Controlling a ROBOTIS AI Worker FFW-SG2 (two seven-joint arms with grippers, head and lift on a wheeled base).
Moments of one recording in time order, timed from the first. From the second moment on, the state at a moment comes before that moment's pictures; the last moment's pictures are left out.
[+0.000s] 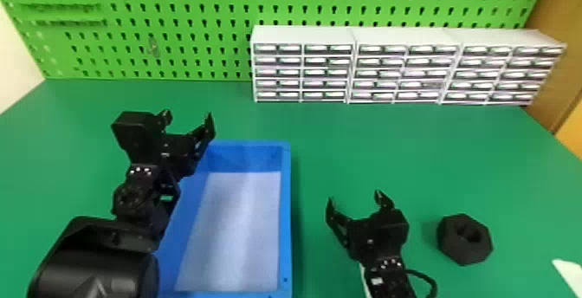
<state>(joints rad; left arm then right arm) -0.02 0.14 -0.09 -1.74 0.11 0.07 0.03 0.09 0.00 0.23 -1.42 0.10 -0.22 -0.14</state>
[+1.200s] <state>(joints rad) -0.02 0.14 -0.08 -1.74 0.11 0.07 0.03 0.07 0.00 0.25 -1.41 0.06 -0.23 -0.15</state>
